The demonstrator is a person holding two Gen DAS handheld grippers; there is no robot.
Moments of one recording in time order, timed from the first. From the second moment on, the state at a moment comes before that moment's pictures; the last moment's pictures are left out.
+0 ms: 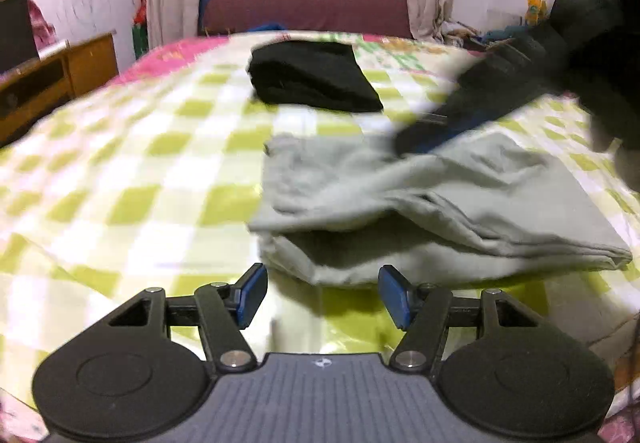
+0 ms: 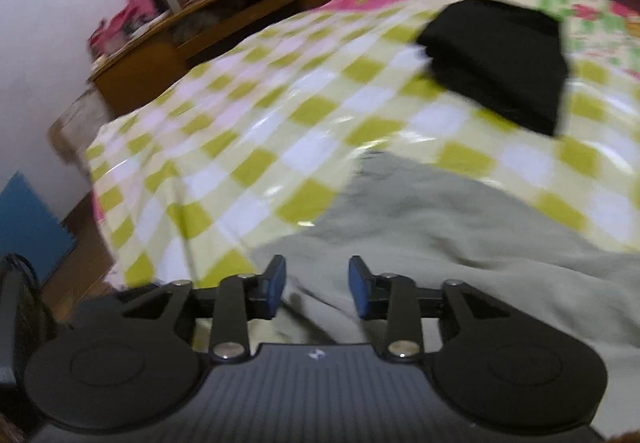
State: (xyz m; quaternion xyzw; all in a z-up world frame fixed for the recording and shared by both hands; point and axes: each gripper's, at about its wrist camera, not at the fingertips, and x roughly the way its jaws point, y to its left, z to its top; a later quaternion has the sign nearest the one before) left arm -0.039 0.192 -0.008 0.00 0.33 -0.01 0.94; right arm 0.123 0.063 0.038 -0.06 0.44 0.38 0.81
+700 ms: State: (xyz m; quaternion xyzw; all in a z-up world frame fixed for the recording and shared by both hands) left arm 0.043 0.122 0.009 0.08 0.33 -0.07 0.94; right arm 0.181 -0.161 -0.034 0.12 0.49 0.15 0.85
